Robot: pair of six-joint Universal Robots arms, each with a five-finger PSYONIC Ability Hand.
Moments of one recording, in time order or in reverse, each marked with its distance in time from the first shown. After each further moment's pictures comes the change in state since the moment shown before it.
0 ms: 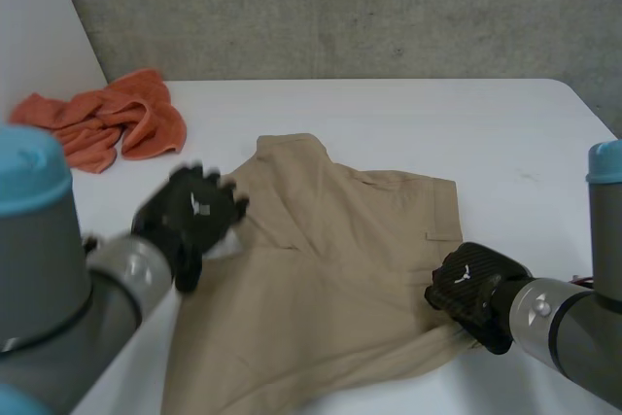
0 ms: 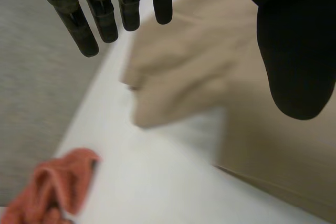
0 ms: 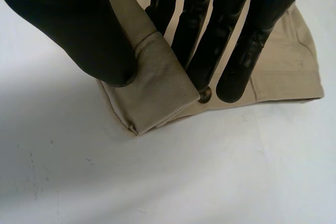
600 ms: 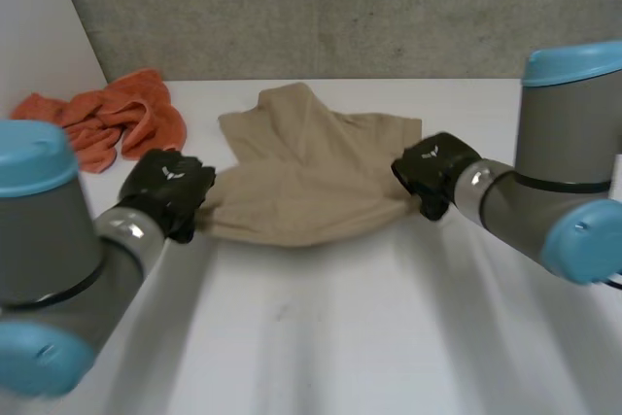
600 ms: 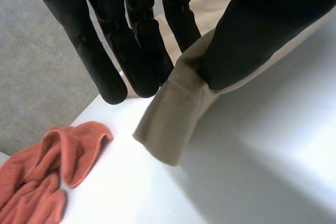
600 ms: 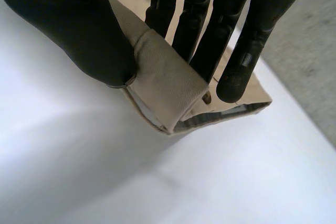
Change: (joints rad) left arm 0.081 -0.057 -0.018 0.138 -0.040 -0.222; right arm 0.024 0.353 -0.571 -0.078 -0.009 0.350; left_hand 0.916 0.966 0.957 0.973 0.945; right_hand 0.000 0.000 0.000 0.000 -0.006
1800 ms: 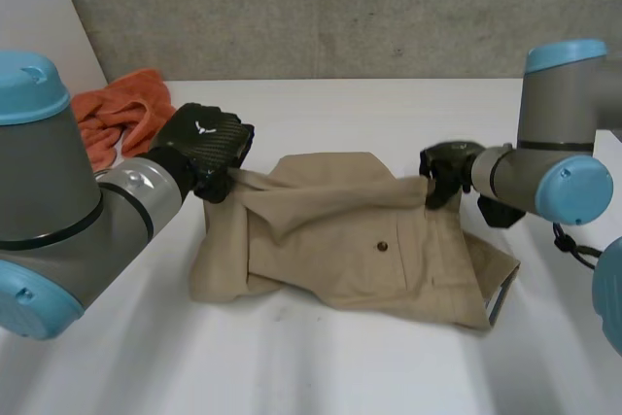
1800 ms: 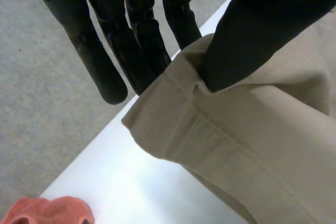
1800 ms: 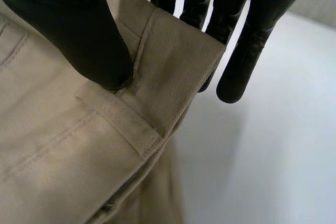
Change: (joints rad) left arm -0.003 -0.060 0.226 -0.090 0.209 -0.047; right arm -0.124 0.400 -0.536 0.242 -0.030 0.395; left_hand 0.001 -0.003 -0.005 -0.001 0.000; right_hand -0.032 -0.077 -0.093 -0.102 -0.101
